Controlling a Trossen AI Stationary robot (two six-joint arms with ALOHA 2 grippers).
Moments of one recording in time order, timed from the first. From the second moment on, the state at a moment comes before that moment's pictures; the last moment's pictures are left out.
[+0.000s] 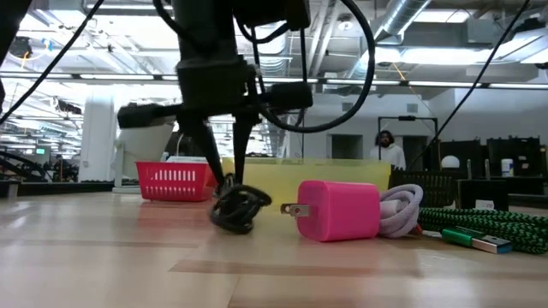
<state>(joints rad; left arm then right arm) -0.27 2.03 1.46 -0.86 -0.27 1.16 0.22 1.51 1.86 -1.57 0.16 0.33</state>
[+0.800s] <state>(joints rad) -0.11 2.01 1.97 -1.41 -0.39 0.77 0.22 1.51 1.86 -1.57 0.16 0.33</state>
